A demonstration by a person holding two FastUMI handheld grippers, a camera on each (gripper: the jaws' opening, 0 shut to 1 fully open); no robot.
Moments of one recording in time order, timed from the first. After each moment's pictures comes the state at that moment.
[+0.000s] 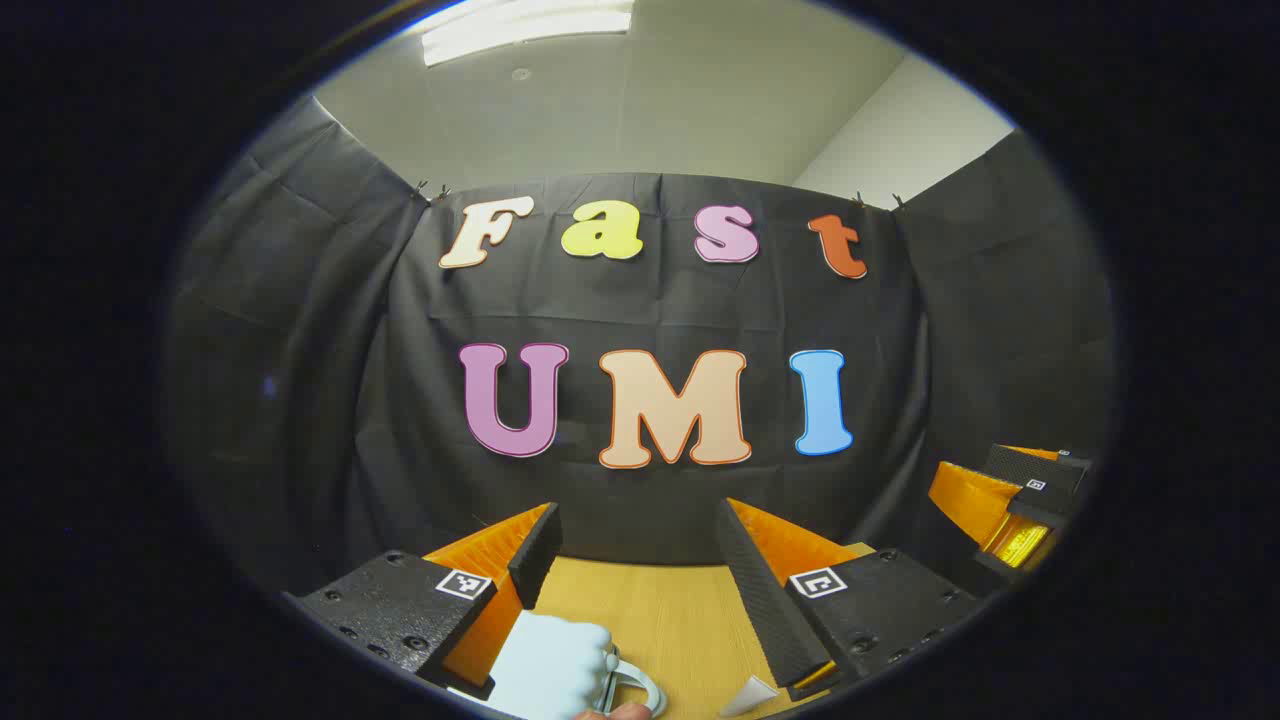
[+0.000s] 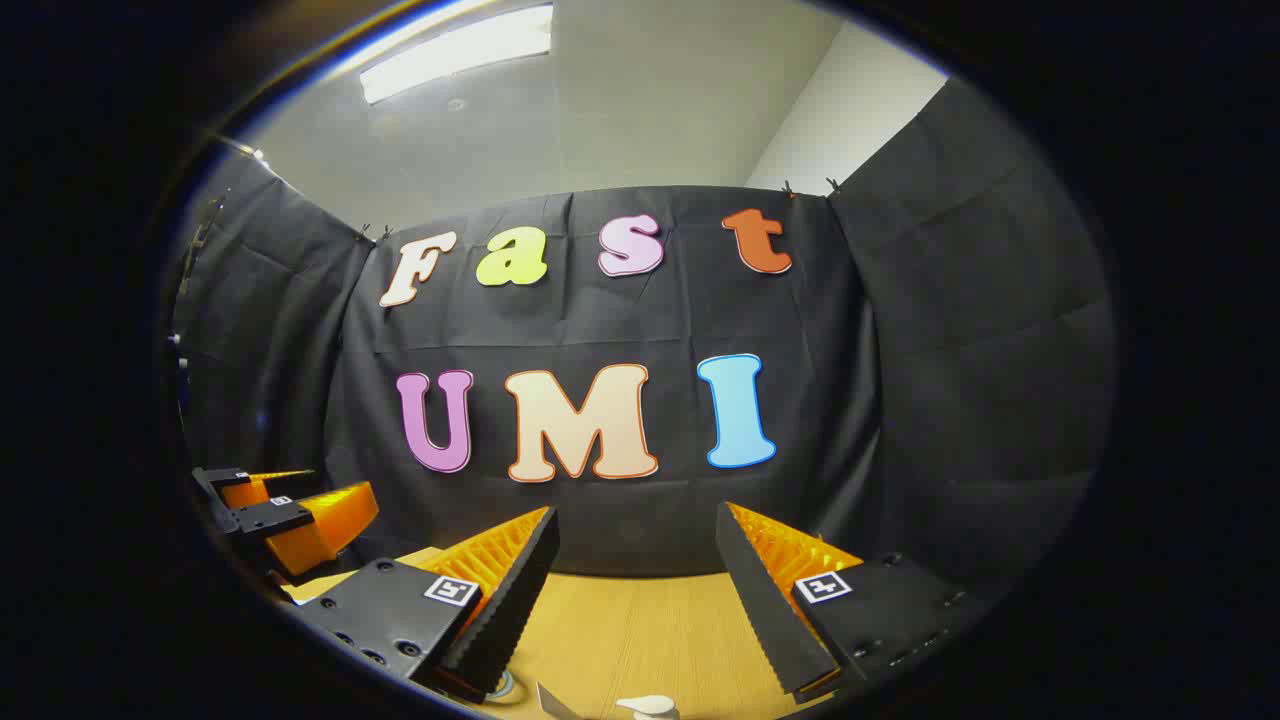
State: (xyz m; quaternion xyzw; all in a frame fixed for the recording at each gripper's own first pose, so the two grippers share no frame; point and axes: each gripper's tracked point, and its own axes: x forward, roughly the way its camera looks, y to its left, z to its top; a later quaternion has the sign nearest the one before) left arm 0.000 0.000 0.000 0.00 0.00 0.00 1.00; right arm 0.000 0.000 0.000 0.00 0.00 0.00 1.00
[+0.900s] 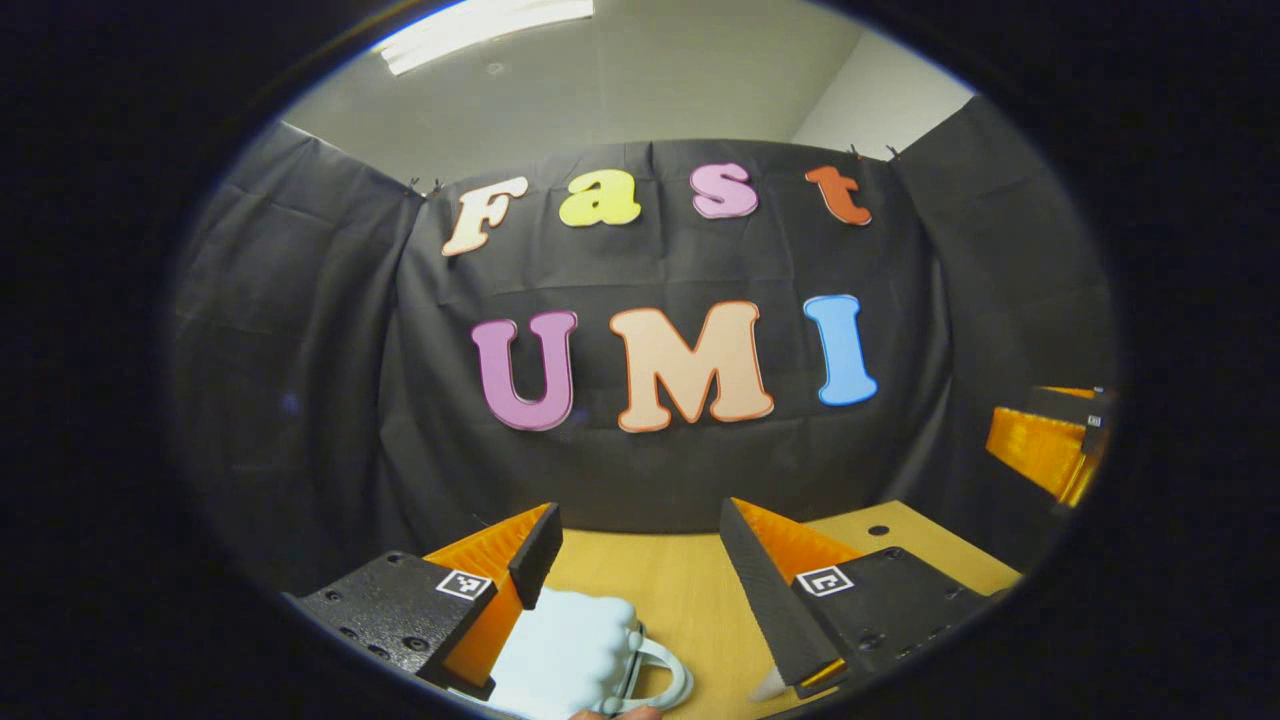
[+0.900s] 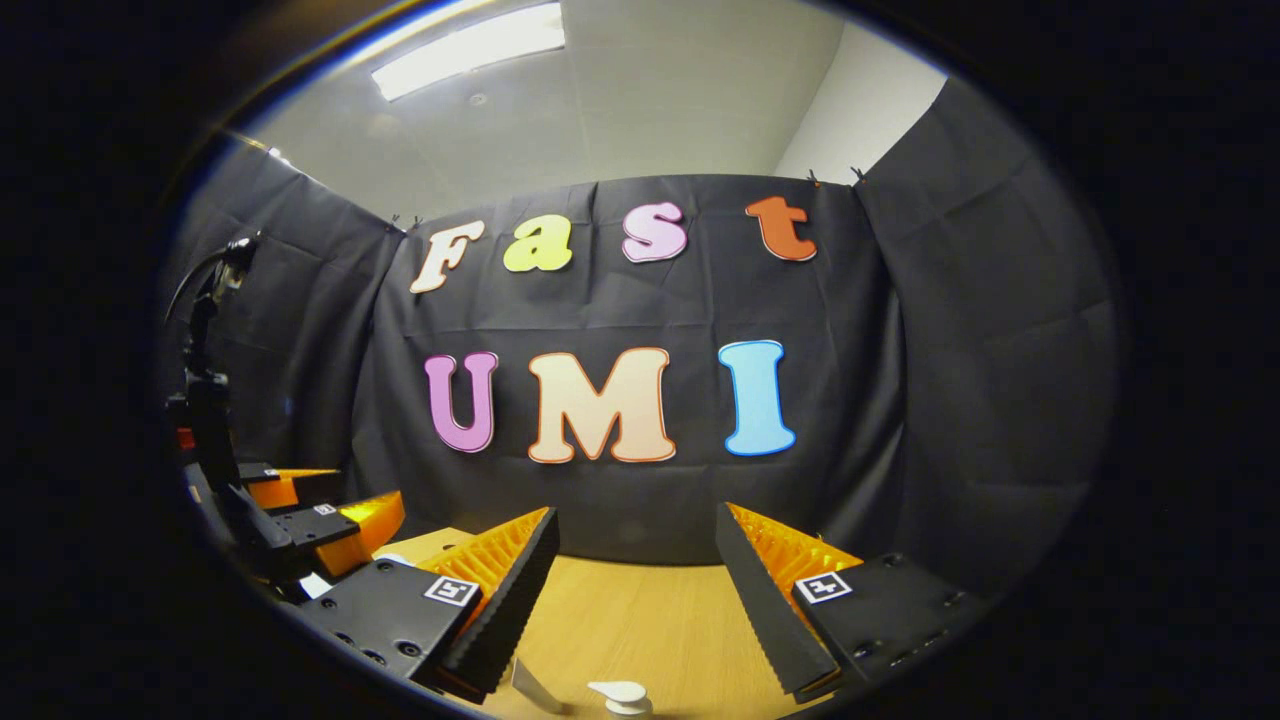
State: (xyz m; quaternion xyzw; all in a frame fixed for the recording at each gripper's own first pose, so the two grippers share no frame) left arm 0.001 -0.007 -0.074 0.04 0.07 0.02 1.00; right arm -0.006 -0.026 -0.021 -0.01 0.02 0.04 1.00
